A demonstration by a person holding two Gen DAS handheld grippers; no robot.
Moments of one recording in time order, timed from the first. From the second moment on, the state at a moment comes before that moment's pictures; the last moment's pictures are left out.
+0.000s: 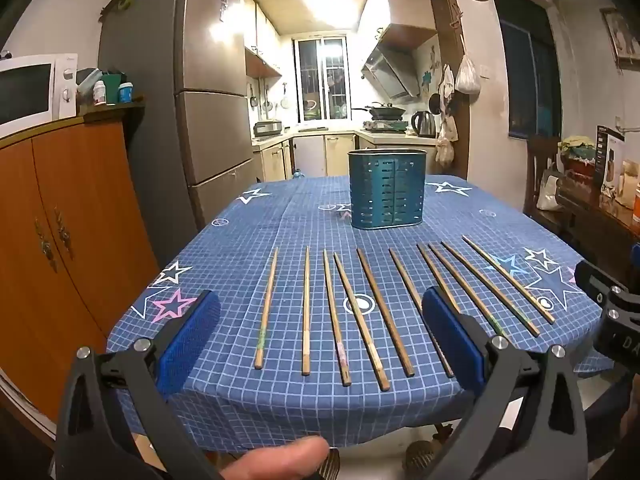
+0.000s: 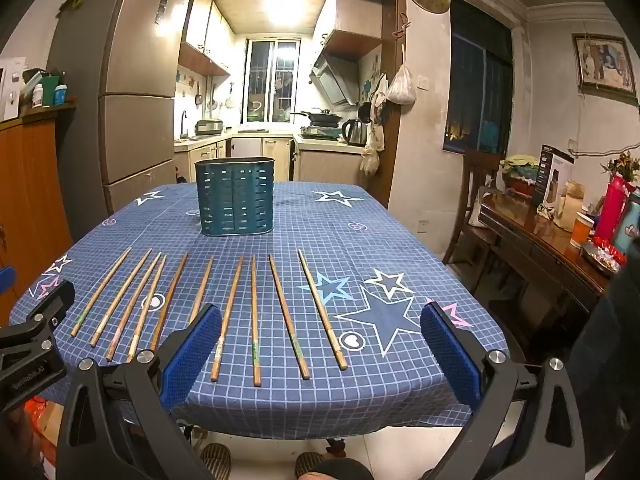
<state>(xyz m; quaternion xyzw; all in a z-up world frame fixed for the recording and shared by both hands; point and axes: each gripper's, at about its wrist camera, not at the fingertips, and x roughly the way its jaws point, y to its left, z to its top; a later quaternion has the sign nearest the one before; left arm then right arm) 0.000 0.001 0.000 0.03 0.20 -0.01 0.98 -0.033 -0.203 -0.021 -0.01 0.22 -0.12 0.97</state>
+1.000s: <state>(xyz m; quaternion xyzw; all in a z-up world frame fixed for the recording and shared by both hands) 0.011 -0.002 -0.008 0.05 0.23 0.00 0.97 -0.026 -0.198 -0.020 -0.02 0.22 -0.12 0.97</state>
